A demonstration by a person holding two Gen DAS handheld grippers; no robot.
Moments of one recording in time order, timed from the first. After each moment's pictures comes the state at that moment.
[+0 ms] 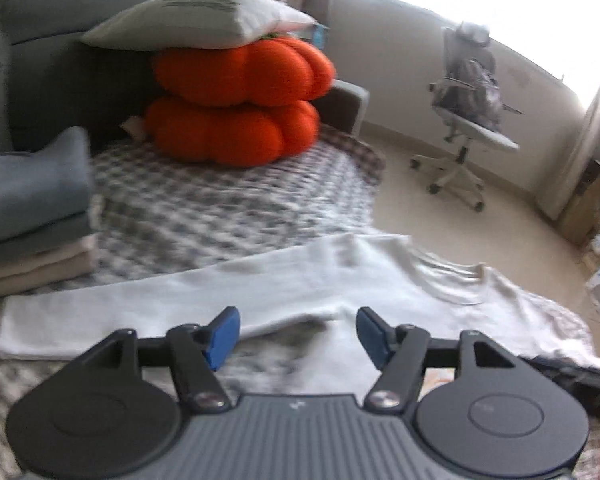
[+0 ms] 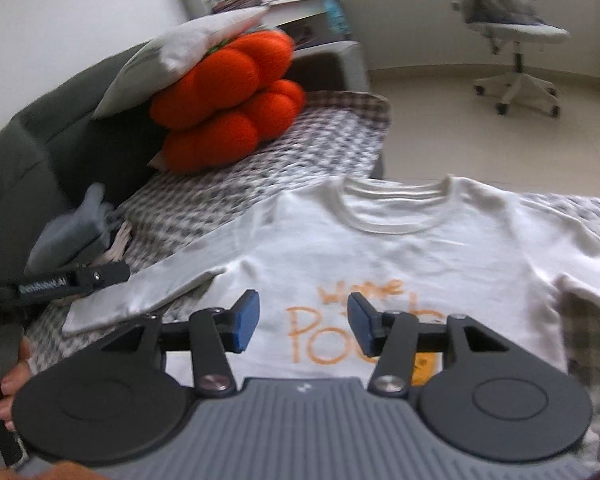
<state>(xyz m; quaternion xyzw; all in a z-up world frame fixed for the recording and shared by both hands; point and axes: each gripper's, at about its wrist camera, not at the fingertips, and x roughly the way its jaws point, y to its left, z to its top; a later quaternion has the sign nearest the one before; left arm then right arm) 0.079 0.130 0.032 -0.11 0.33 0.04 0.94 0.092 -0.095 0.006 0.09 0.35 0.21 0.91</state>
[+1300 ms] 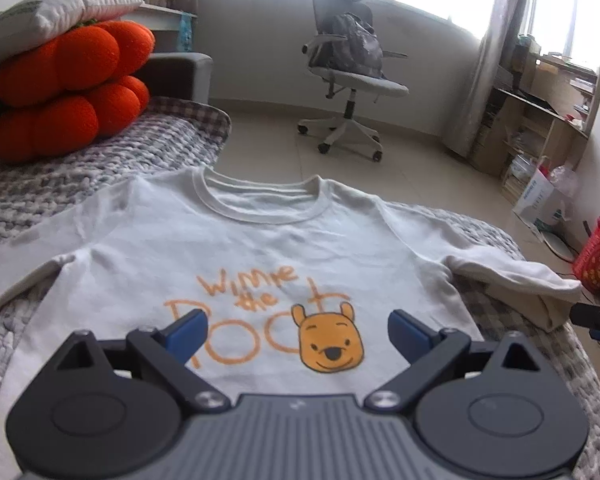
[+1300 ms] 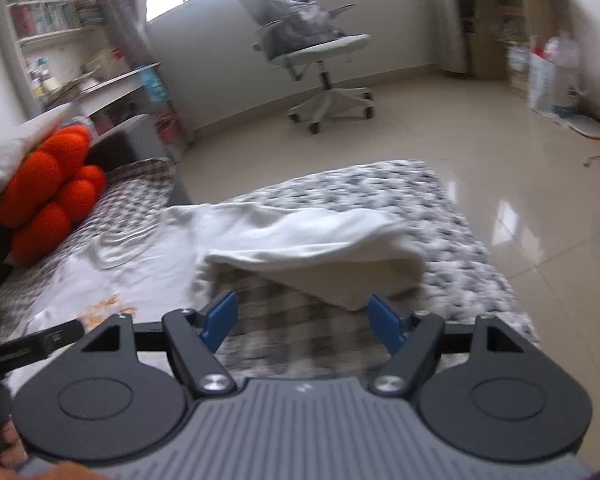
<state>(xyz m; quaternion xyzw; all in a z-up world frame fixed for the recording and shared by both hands) 0.087 -0.029 -0.037 -0.04 0.33 -0.10 0.94 0.023 -0.302 -0.032 0.16 0.30 -0.03 0.94</state>
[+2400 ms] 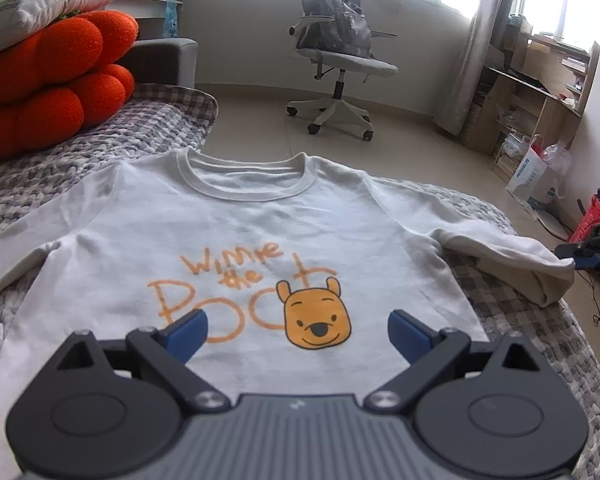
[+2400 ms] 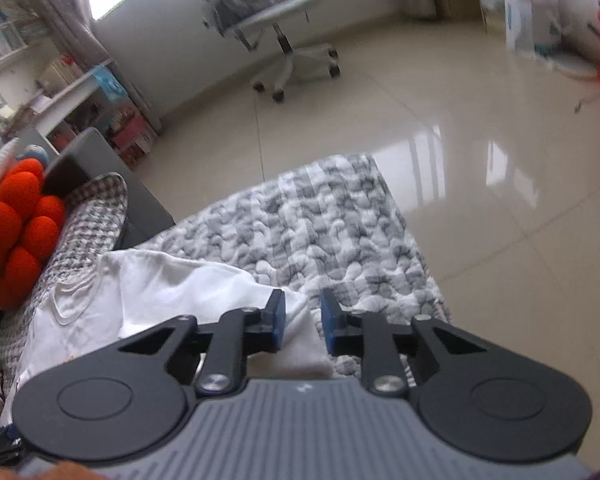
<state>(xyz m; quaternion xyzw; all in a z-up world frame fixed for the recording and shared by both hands) 0.086 -0.038 -0.043 -0.03 0.35 -0.11 0.93 0.111 -0.400 -0.035 0.24 0.39 -0.03 0.89</state>
